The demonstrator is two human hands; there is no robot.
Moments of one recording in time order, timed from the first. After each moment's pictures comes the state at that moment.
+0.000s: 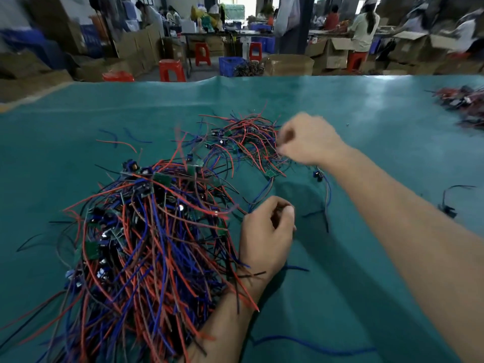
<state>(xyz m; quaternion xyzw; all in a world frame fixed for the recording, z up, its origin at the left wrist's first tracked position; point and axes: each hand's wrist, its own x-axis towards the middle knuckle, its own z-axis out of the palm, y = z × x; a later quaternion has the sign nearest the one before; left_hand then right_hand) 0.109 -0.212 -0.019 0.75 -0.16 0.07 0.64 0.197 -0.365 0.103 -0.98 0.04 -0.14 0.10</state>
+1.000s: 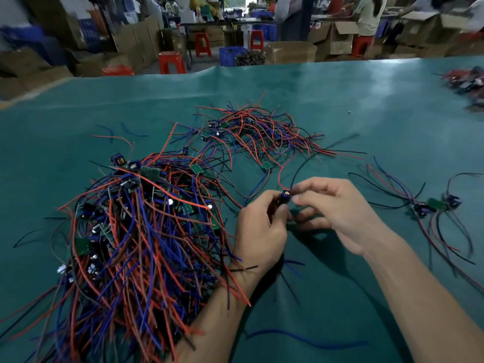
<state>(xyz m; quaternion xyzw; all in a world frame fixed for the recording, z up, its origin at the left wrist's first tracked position) 0.111 -0.211 -0.025 0.77 -0.18 0.07 0.60 0.082 -0.349 0.026 -0.71 0.10 -0.02 0.70</state>
